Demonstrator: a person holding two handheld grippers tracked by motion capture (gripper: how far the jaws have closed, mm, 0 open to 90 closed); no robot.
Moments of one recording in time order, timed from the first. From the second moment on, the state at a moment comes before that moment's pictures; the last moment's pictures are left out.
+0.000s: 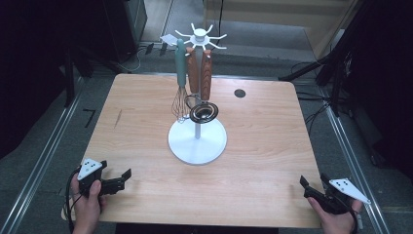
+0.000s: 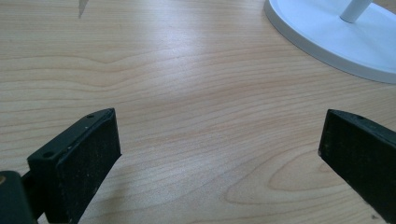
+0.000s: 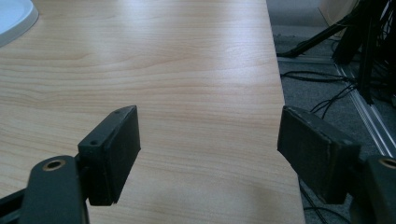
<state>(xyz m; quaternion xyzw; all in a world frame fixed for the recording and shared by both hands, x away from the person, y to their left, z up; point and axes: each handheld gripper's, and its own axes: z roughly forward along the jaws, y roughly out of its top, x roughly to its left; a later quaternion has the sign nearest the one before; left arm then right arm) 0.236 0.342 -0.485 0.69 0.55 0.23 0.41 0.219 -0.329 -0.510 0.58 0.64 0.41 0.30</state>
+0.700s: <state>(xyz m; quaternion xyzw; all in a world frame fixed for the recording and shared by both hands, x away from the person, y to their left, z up) 0.236 0.344 -0.485 0.68 0.55 0.23 0.42 0.221 -0.329 -0.510 0.59 0.64 0.40 0.30</state>
